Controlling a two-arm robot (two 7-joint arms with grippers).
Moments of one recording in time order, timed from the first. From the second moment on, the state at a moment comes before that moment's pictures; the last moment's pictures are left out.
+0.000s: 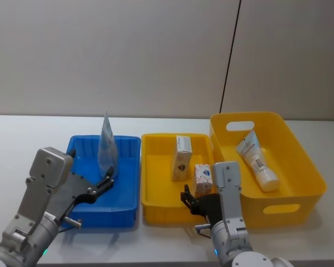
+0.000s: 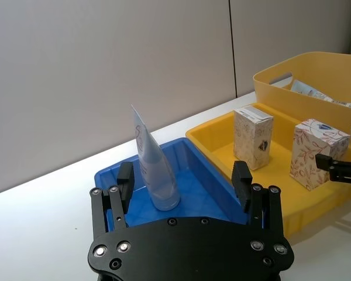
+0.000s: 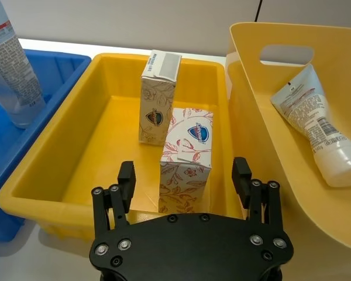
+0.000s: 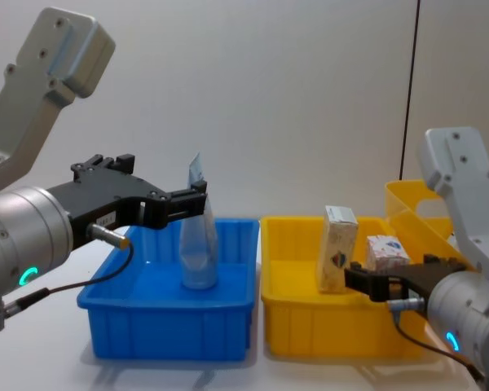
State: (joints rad) left arm -0.24 0.38 0.45 -1.63 -0.20 0.01 -0.01; right arm 0.23 0.01 -0.32 -1.33 0.03 0.15 -0.20
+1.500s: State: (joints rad) left arm -0.24 0.38 0.45 -1.63 -0.20 0.01 -0.01; right arm 0.30 -0.04 -0.29 -1.23 -0.01 0.12 -0.25
